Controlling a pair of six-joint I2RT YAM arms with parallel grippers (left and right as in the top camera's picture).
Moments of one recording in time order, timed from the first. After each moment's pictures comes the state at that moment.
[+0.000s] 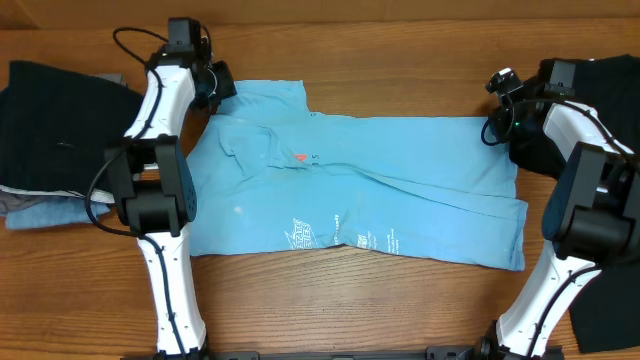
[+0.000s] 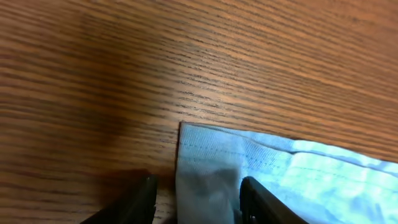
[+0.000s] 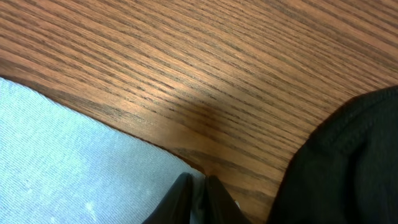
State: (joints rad) left arm 0.02 2.49 2.09 -0.73 0.13 -0.31; right arm -0.27 2.20 1.54 -0.49 -0.24 -0.67
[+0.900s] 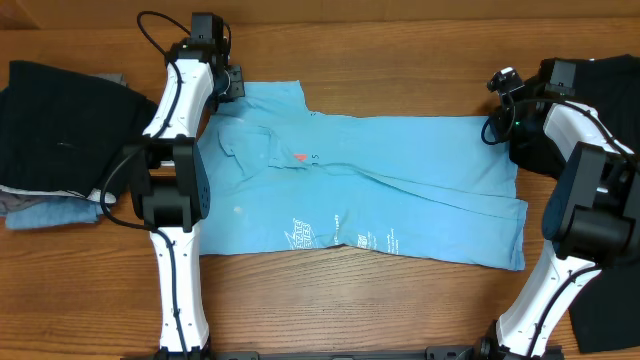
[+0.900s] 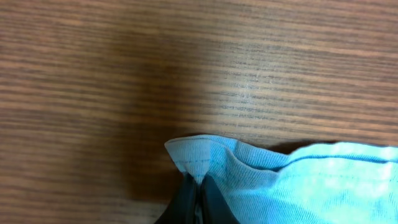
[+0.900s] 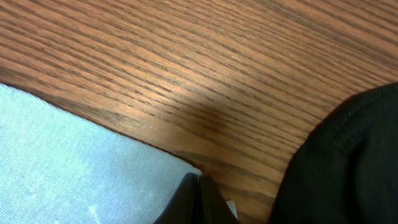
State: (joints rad) left arm -0.04 2.56 2.24 -0.89 -0.02 -0.18; right arm -0.27 2.20 1.54 -0.48 -0.25 -0.64
